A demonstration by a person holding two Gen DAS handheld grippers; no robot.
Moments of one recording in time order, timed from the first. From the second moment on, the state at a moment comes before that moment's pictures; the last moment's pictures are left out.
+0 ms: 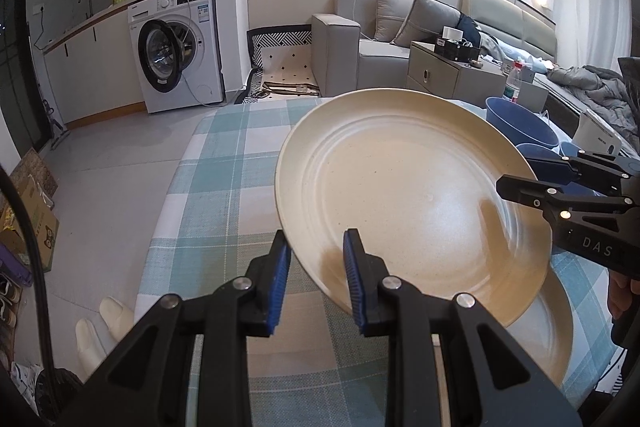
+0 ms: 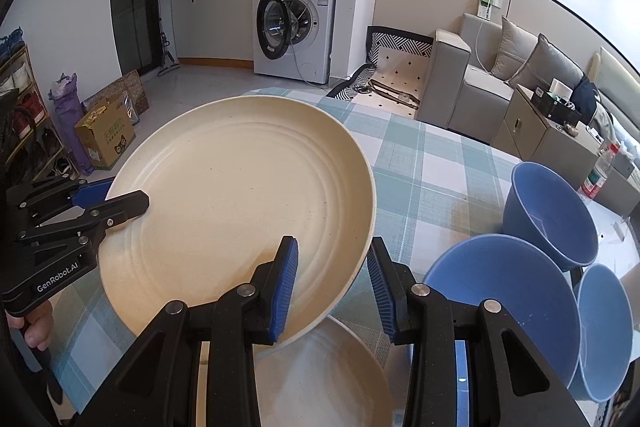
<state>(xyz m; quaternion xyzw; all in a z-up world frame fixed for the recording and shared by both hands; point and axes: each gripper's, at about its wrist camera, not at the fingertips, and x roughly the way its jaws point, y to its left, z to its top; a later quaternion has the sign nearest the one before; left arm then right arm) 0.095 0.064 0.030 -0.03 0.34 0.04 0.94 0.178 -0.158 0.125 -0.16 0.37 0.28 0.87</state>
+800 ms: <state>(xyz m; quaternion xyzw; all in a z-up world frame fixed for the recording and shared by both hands) 0.083 0.029 0.045 0.00 0.33 0.02 0.94 0.150 -0.198 0.135 -0.13 0.35 0.26 0.89</state>
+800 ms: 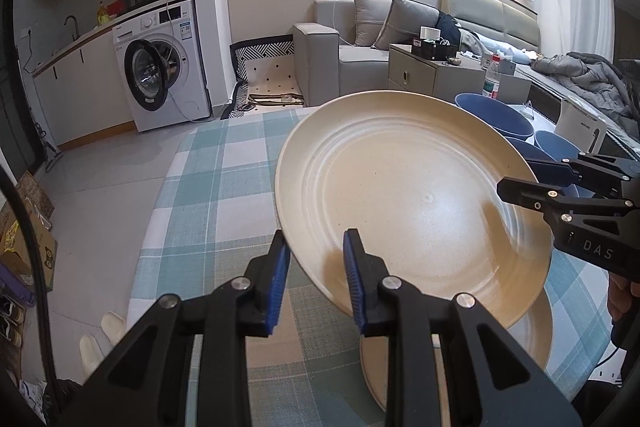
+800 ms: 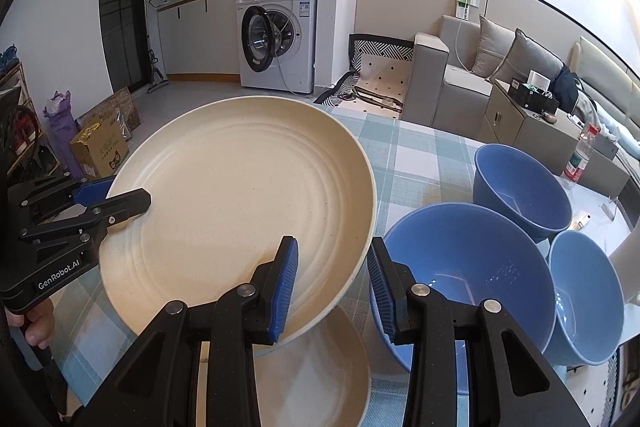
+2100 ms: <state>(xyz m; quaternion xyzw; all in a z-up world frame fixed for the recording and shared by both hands) 0.065 0.010 0.028 0.02 0.36 0.00 0.93 0.110 -0.227 0.118 -0.12 0.37 0.25 0.89</state>
